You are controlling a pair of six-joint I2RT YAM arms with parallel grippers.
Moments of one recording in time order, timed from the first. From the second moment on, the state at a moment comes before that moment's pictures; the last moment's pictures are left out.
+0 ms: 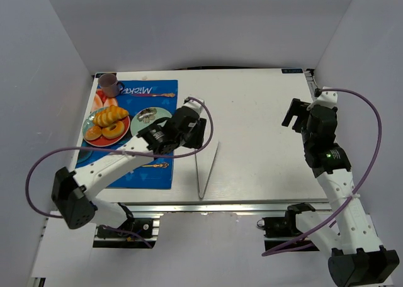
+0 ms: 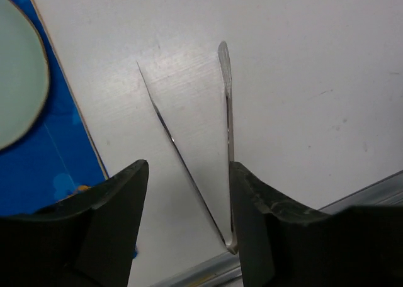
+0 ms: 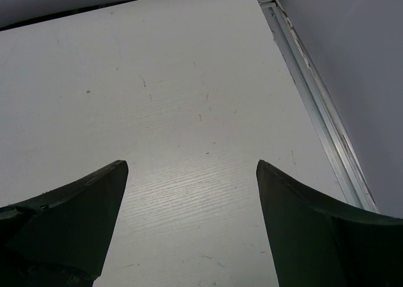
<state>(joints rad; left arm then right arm) -0.85 1.34 1.21 -0.58 -0.27 -0.39 0.17 0.84 0.91 -0.37 0.31 0.17</state>
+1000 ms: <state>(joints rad) -1.03 1.70 1.12 -0.61 -0.33 -0.77 0.17 0.87 0.92 -0.39 0.20 0.21</state>
